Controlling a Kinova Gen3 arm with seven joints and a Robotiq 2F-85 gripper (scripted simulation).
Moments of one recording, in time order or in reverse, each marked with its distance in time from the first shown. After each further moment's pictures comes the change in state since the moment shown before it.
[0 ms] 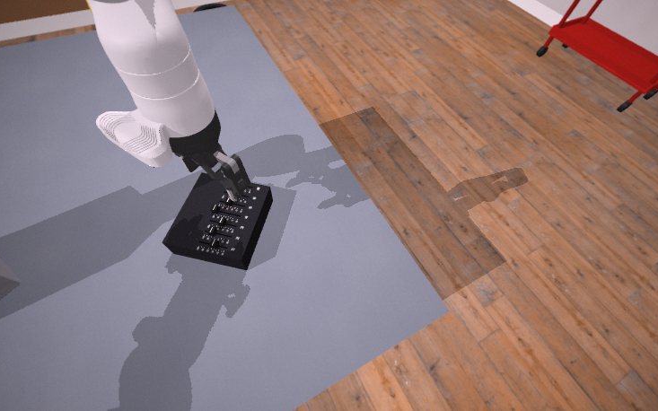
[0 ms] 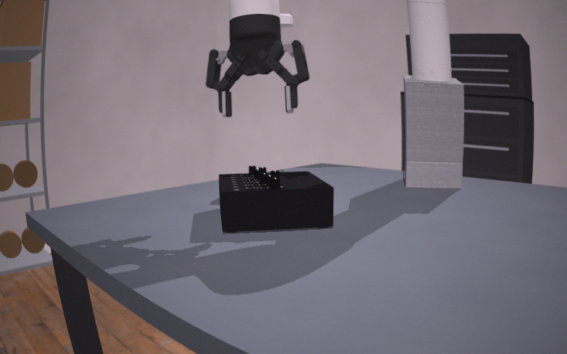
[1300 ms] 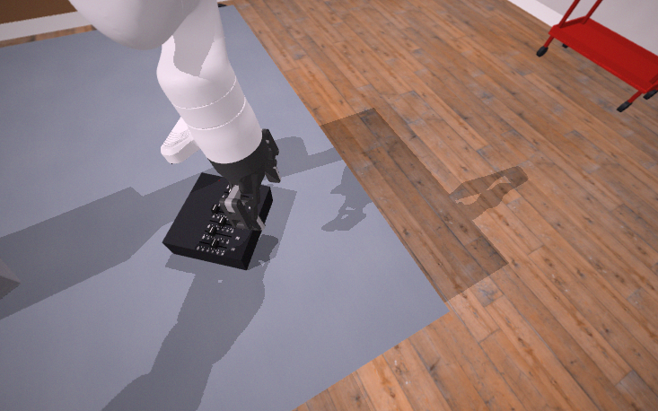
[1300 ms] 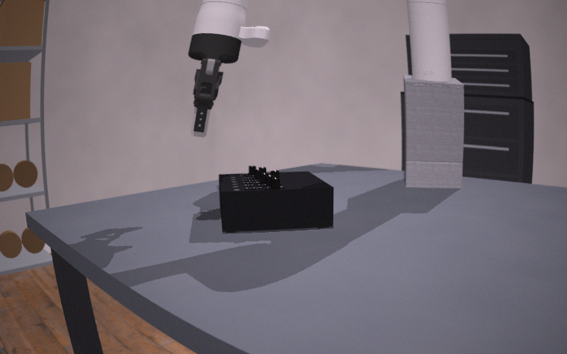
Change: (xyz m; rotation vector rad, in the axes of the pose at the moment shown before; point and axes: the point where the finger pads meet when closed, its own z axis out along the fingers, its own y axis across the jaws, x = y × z) arm -0.027 -0.081 0.024 0.136 -0.163 1.164
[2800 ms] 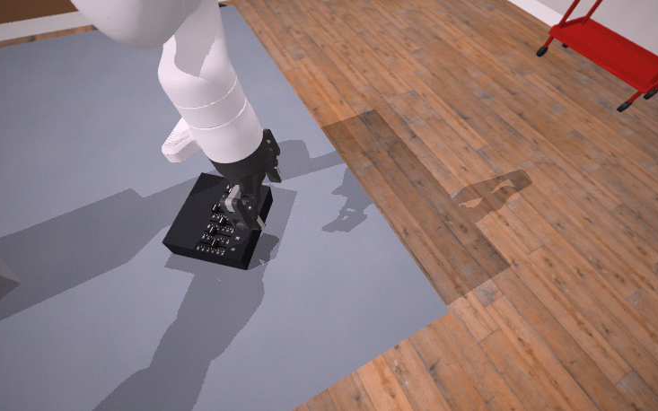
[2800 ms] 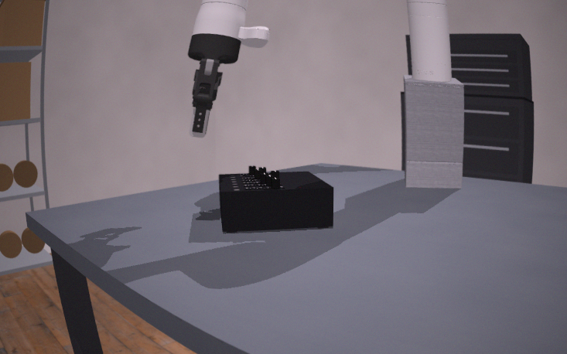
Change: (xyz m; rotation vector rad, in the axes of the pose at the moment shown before) arm -0.001 0.001 0.001 0.001 -0.003 0.016
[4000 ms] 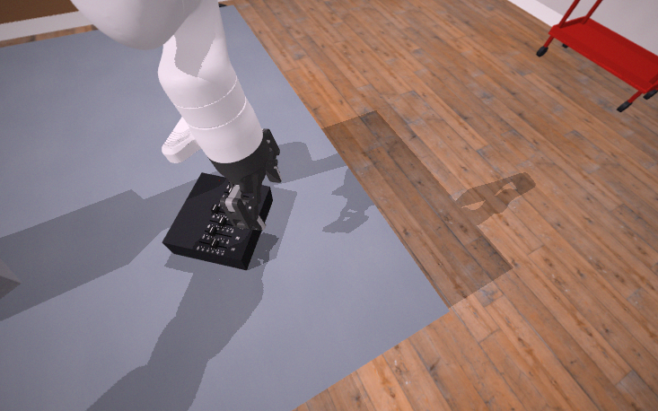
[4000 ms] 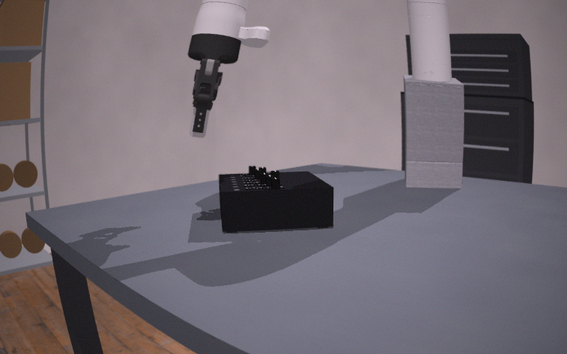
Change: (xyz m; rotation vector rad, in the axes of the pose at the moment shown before) arm 0.000 0.000 0.000 0.000 0.000 -0.009
